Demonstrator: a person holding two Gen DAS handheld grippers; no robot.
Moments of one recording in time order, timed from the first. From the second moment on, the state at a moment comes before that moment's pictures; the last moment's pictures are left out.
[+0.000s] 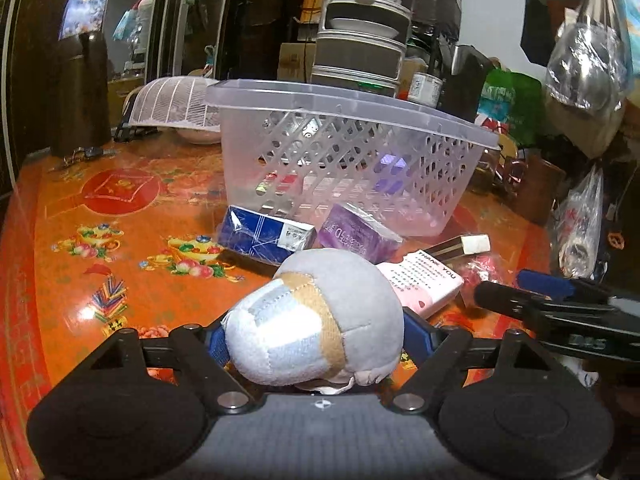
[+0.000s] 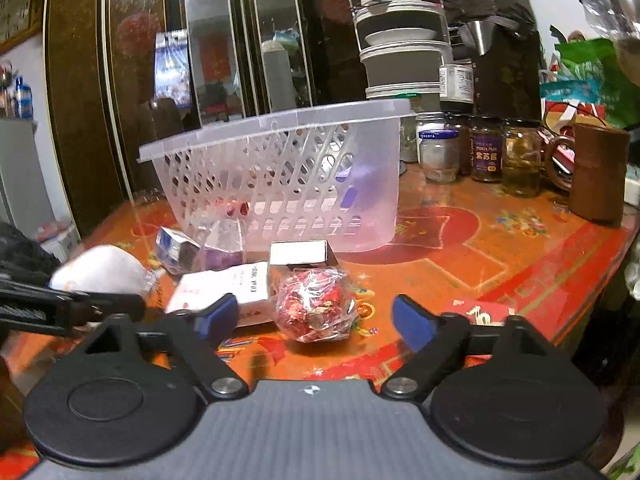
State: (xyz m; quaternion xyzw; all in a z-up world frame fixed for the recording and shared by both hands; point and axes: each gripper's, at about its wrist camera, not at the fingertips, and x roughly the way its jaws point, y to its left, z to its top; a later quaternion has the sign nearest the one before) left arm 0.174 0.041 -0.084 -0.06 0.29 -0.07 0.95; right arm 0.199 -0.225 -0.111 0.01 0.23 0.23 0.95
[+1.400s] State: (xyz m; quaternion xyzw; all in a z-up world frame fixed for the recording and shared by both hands) left arm 0.161 0.042 -0.072 -0.07 0.26 -0.08 0.96; right arm 0.174 -0.245 -0.084 0.03 0.22 0.25 0.94
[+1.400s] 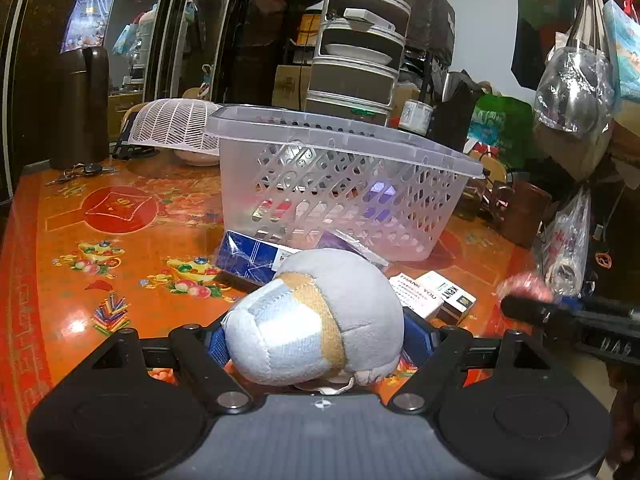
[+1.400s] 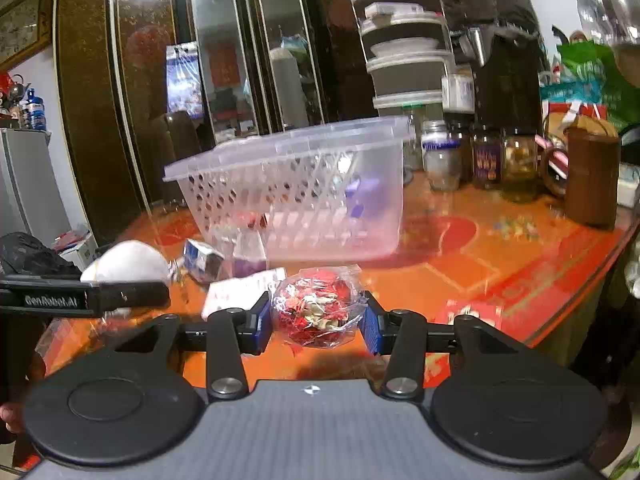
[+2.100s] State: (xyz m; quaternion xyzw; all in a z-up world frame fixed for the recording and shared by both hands) left arm 0.197 0.064 0.076 -0.09 0.20 -0.07 0.97; right arm 0.230 -0.247 0.044 0.06 0.15 0.32 0.93
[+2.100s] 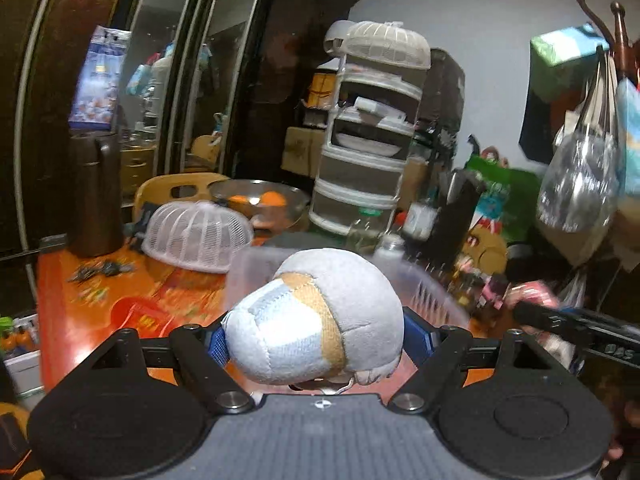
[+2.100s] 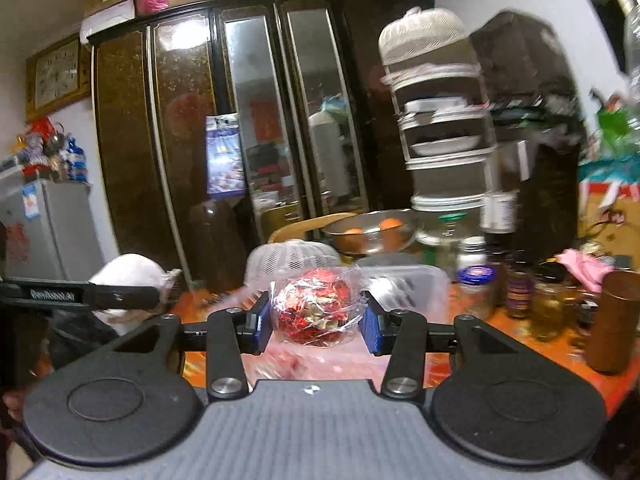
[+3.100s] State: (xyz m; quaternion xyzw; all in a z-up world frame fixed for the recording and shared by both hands) left arm 0.383 0.031 0.008 -0.04 0.38 -0.04 0.92; right arm 0.386 -0.148 -0.015 -0.07 0.36 0.25 0.90
